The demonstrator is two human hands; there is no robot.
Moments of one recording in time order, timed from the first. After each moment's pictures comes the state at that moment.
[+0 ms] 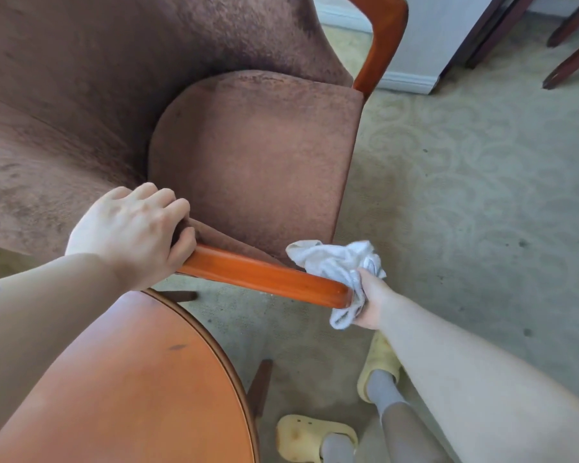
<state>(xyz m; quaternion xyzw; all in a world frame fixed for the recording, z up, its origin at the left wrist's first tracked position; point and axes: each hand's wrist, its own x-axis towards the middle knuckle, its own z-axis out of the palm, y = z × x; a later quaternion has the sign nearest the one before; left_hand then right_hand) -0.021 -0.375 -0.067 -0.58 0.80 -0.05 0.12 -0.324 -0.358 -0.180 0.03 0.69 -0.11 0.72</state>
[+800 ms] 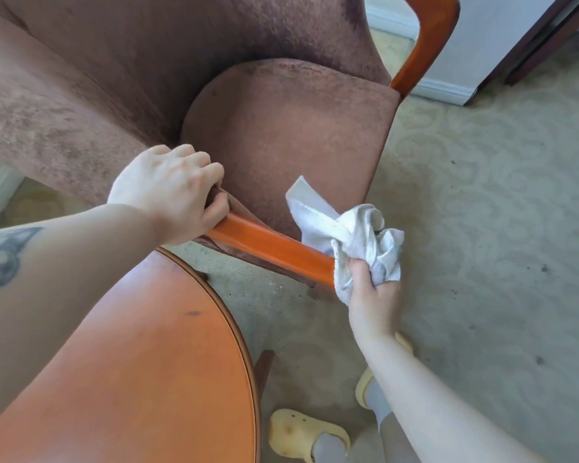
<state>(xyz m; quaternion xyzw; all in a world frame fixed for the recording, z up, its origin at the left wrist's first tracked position) -0.020 -0.376 -0.070 -0.59 0.80 -0.06 0.09 -0.280 -0.315 -0.148 -0.32 0.76 -0.36 0.44</state>
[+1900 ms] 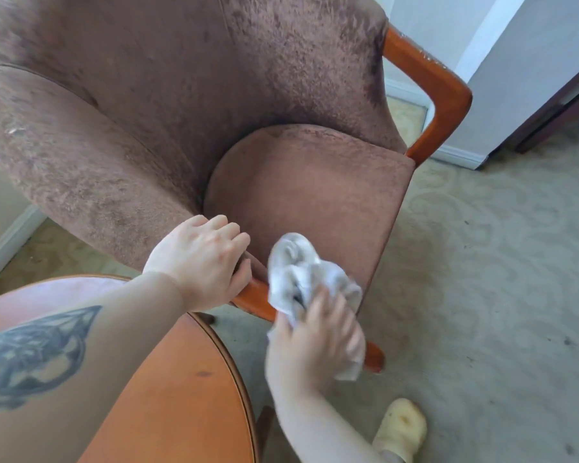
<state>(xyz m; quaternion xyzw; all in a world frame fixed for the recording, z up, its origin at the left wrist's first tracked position) -0.019 -0.374 -0.067 -0.59 0.80 -0.05 0.08 -0.174 -0.321 -0.116 -0.63 0.73 -0.20 0.19</state>
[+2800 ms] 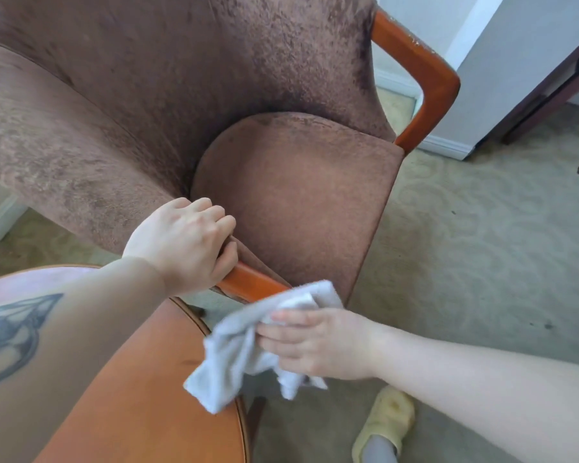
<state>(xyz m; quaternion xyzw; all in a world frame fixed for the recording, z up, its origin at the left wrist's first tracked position) -0.022 -0.373 -0.066 -0.60 0.80 -0.05 0.09 -0.265 -0.368 -0.147 -0.97 -0.08 -0.01 -0.21</state>
